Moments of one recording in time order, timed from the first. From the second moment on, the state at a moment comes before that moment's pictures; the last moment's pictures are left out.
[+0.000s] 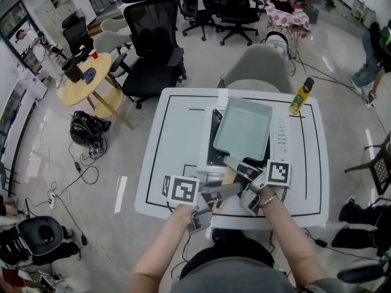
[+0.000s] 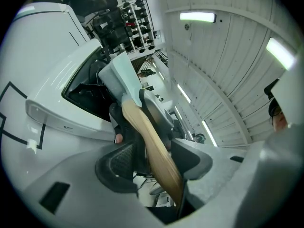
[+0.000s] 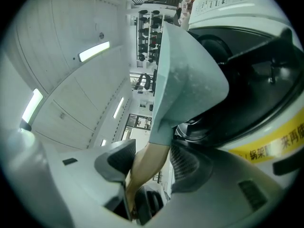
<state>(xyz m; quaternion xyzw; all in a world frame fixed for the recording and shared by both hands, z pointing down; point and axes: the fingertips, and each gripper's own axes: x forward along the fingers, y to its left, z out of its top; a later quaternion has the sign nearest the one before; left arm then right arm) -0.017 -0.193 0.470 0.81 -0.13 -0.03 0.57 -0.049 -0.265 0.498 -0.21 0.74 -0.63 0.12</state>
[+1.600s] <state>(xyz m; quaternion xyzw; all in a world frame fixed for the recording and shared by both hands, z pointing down) -0.018 -0.188 0.456 0.84 -0.17 -0.03 0.51 -0.068 -0.261 0.461 -0.14 0.81 -0.56 0.11</state>
